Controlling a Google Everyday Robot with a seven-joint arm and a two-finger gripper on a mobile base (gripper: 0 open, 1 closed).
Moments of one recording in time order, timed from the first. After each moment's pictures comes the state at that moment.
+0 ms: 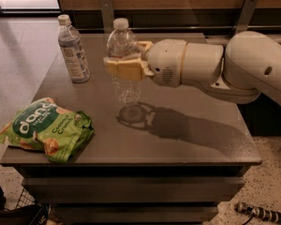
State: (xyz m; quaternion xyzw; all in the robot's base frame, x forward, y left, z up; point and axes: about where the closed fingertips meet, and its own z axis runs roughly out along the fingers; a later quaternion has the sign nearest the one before) arm 0.527 0.039 0.975 -0.42 0.61 0.38 0.55
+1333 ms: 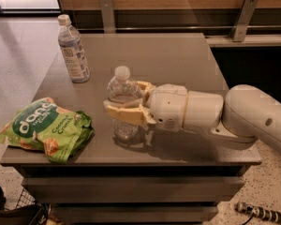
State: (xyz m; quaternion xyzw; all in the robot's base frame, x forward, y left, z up) arm 0.459 0.044 0.914 -0.45 0.56 0.40 0.57
